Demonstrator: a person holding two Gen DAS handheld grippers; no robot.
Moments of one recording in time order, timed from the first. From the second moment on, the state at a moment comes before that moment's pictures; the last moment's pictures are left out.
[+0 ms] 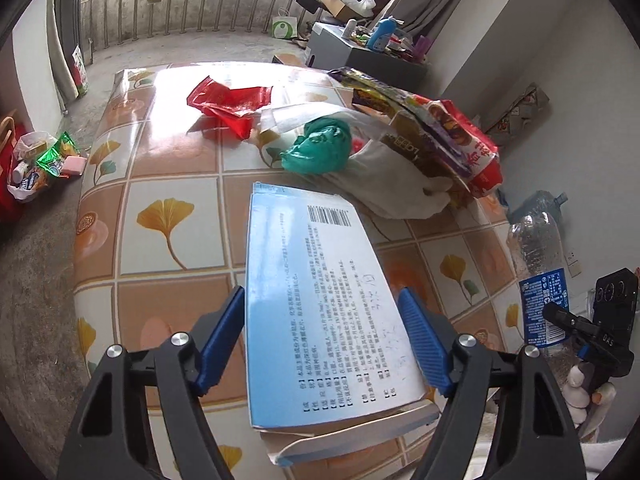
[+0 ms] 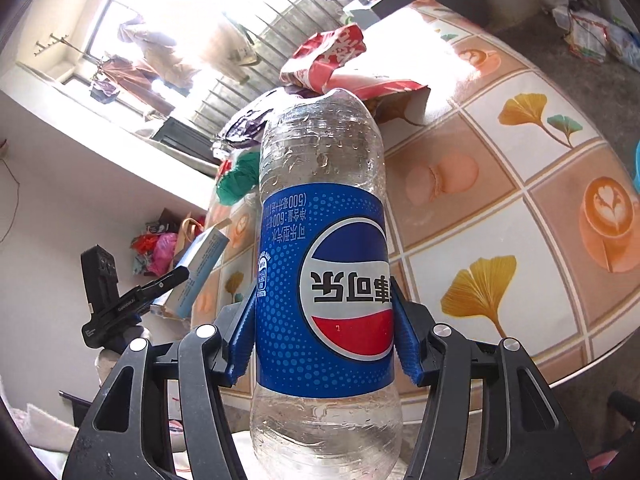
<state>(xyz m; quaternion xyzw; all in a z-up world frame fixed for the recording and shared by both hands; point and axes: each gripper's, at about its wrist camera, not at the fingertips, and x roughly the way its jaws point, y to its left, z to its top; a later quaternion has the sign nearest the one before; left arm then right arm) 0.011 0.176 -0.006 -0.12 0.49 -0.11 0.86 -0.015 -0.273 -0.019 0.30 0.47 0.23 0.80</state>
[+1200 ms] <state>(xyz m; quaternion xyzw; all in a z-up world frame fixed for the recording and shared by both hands) 0.175 -0.470 -0.089 0.14 0.55 -0.47 0.68 -0.061 -0.601 -0.204 0.75 0.25 -0.11 0.60</state>
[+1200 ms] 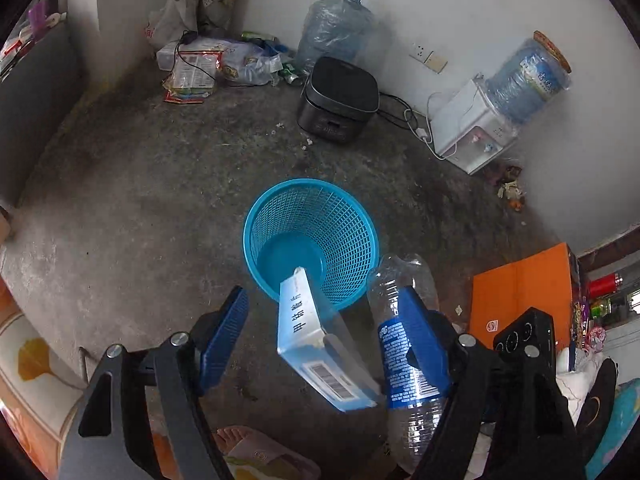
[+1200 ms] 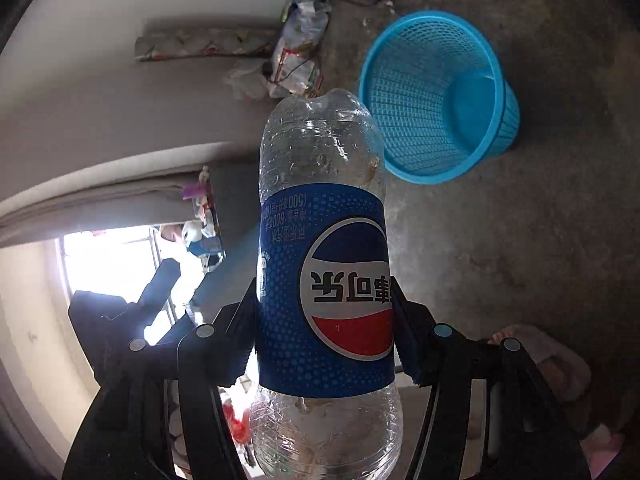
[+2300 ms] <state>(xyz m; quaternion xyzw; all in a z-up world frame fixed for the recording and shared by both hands) 0.151 -0.327 0.033 0.03 0.40 -0.49 0.77 -0.030 -0.611 -0.188 0.61 0.28 -0.21 0.71</state>
